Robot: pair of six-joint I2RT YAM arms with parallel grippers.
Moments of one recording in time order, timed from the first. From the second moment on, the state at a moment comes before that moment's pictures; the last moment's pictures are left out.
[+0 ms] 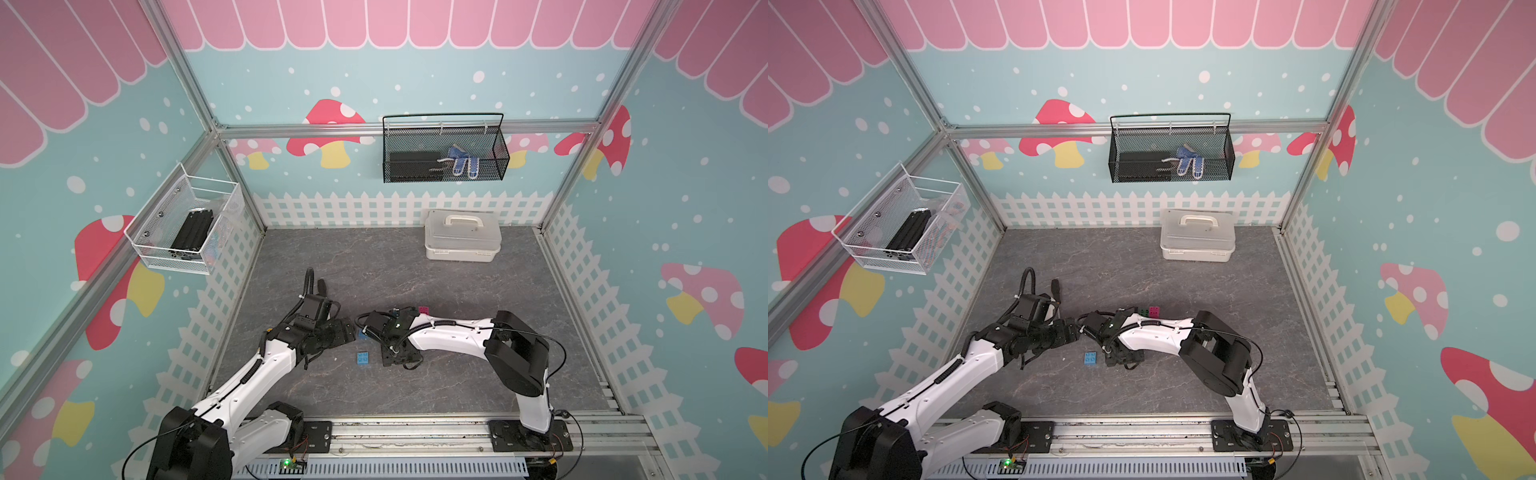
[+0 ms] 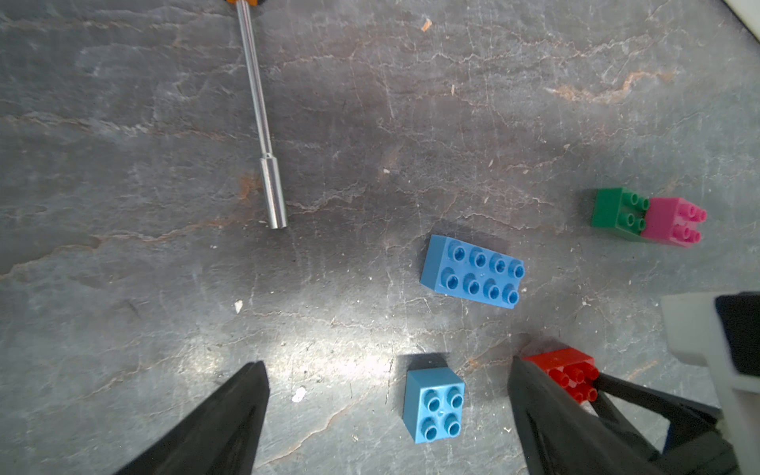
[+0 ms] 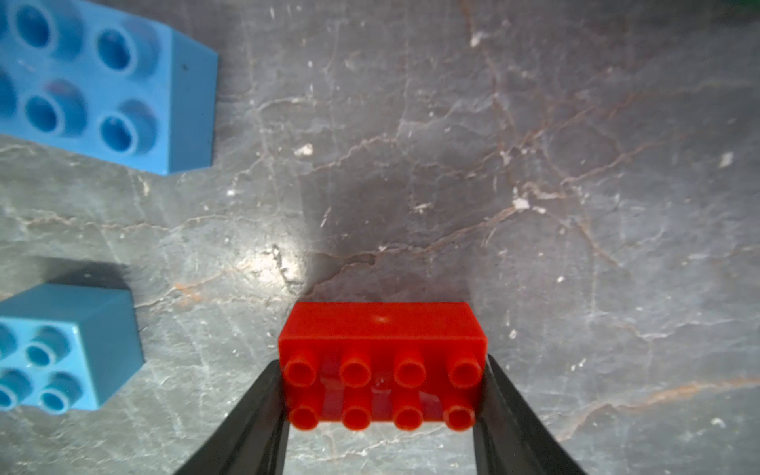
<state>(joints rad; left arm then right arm) -0.34 1.09 0.63 -0.58 0.10 -0.60 1.08 1.98 1.38 -0.85 0.14 0.92</state>
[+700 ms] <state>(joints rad) -0.40 1.14 0.68 -0.57 0.08 -0.60 0.95 1.95 1.35 -0.83 0.15 0.76</state>
